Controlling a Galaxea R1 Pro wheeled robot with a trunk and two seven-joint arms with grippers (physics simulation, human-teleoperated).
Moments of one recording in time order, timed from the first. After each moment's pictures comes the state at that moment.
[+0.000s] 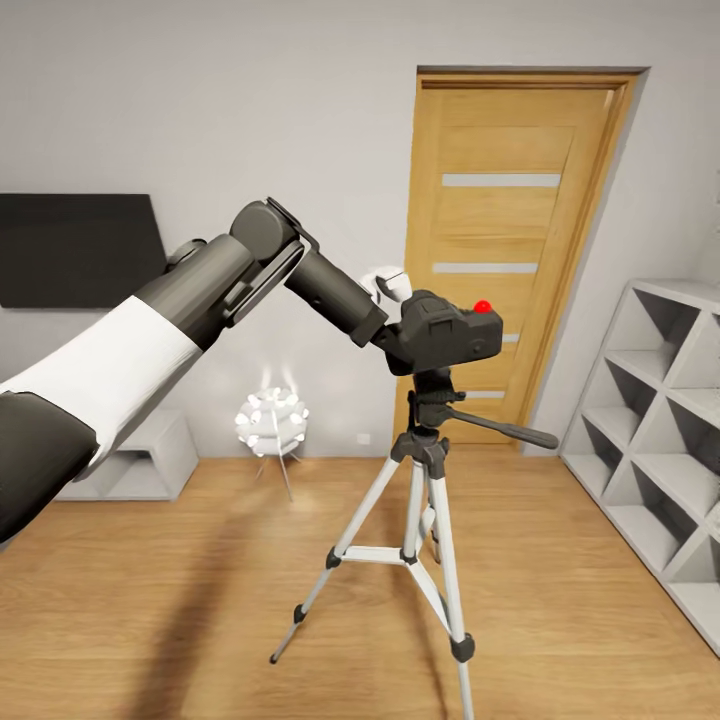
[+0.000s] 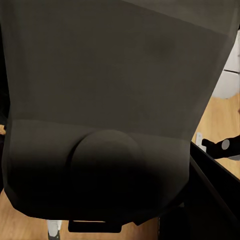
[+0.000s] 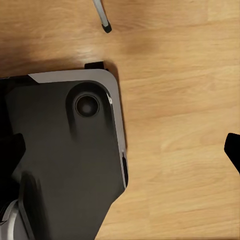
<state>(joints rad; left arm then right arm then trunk) -1.66 0.01 -0.82 -0.89 0.21 1.04 -1.37 -0.20 -0.06 0.14 0.08 -0.26 -0.12 0.00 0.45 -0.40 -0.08</state>
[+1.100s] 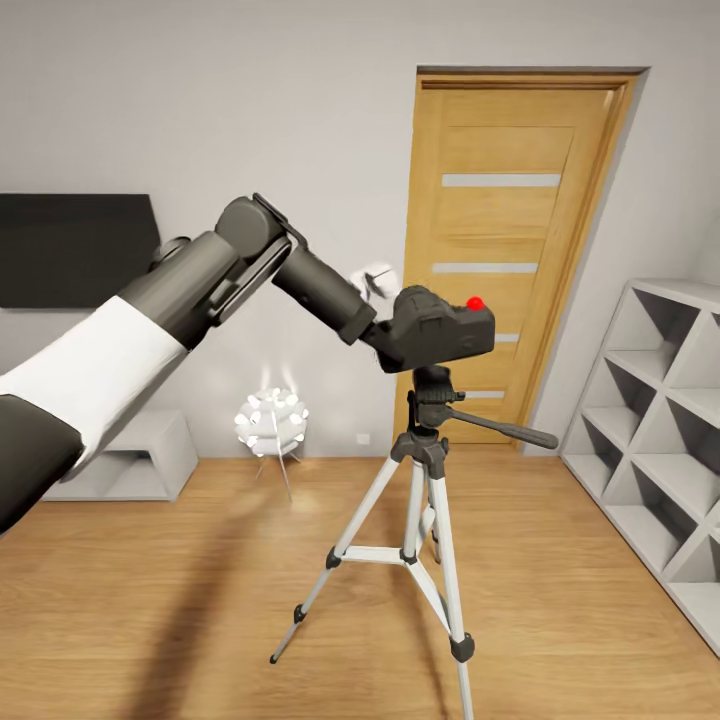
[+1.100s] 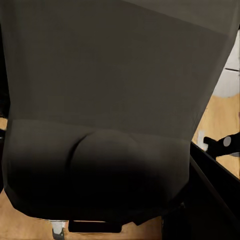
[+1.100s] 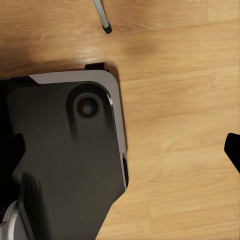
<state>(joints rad) -1.66 0.05 -0.82 -0.94 0.22 1.04 -1.39 -0.20 -0.06 0.14 0.08 -0.26 -0.13 0.00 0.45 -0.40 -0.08</state>
